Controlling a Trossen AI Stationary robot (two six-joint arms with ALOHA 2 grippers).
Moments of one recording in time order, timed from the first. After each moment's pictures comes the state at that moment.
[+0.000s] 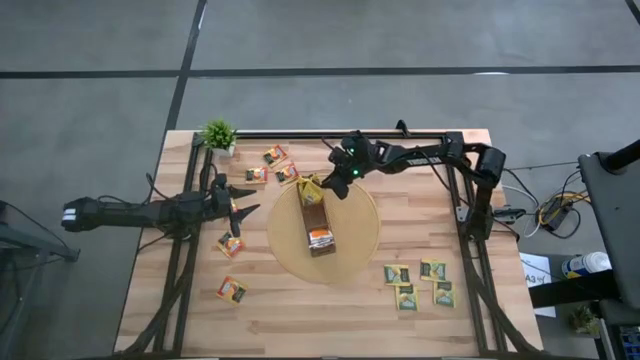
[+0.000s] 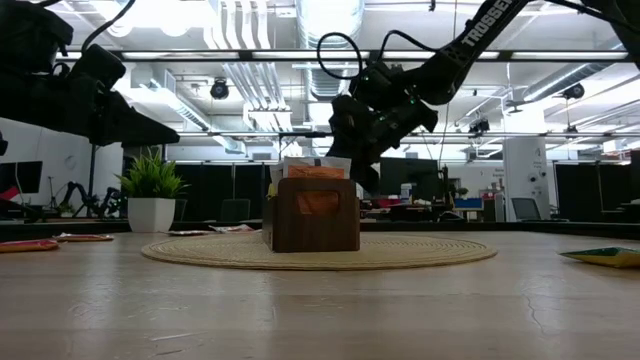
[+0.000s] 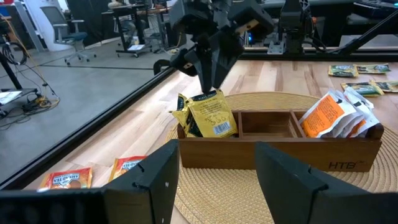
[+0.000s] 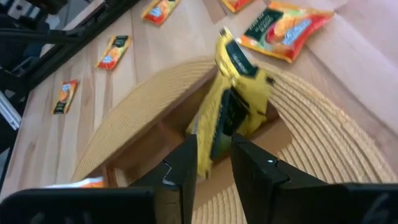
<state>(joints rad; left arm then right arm) 0.03 0.29 0.01 0.07 -0.33 0.03 -0.44 1.88 1.12 0.07 -0.50 0.31</state>
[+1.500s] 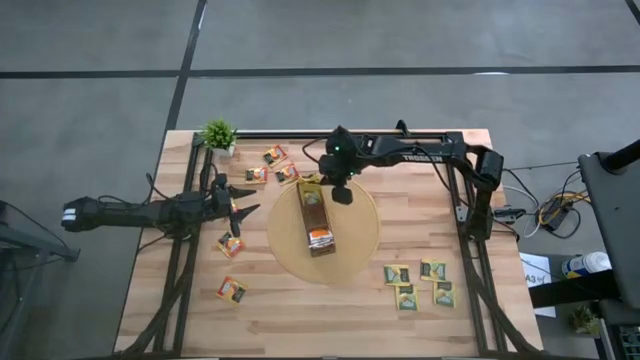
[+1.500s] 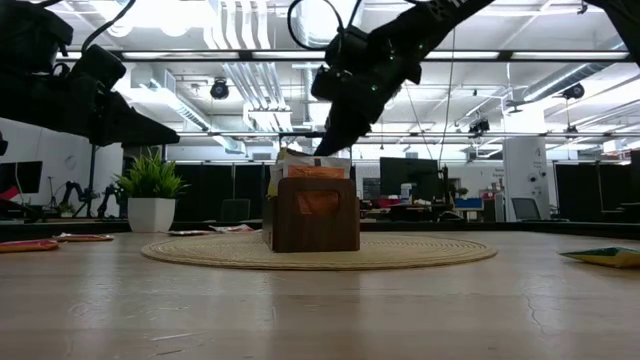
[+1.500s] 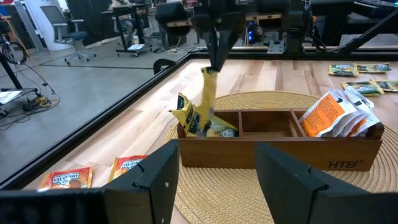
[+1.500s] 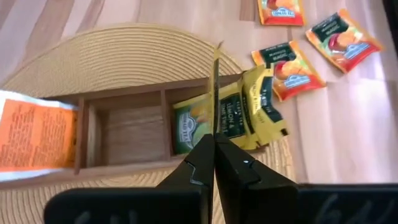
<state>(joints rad) 0.03 0.30 0.01 0.07 -0.33 0.03 -0.35 1.89 1.43 -0.44 -0.31 -0.32</state>
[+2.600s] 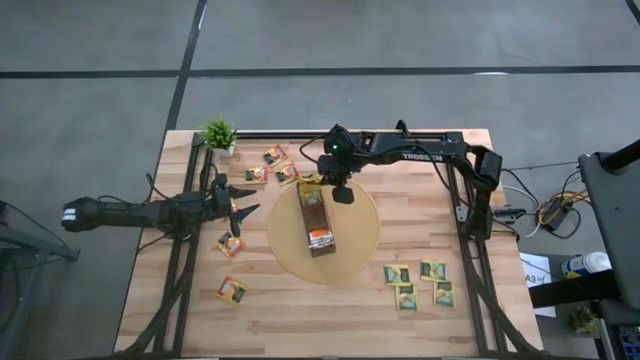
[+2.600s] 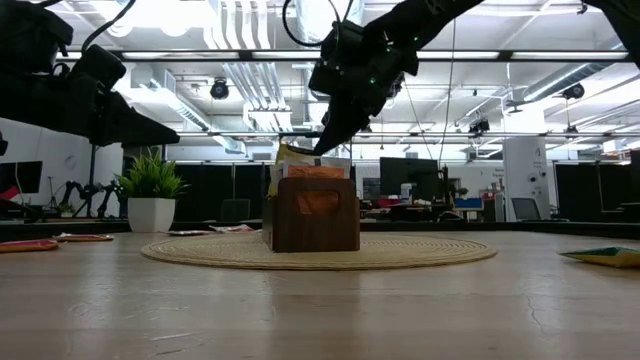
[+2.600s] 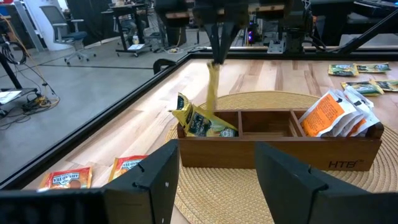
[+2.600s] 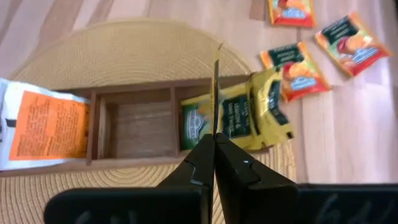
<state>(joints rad) 0.03 0.30 0.01 0.07 -0.33 0.03 -0.34 1.90 1.50 -0.54 -0.31 -0.37</state>
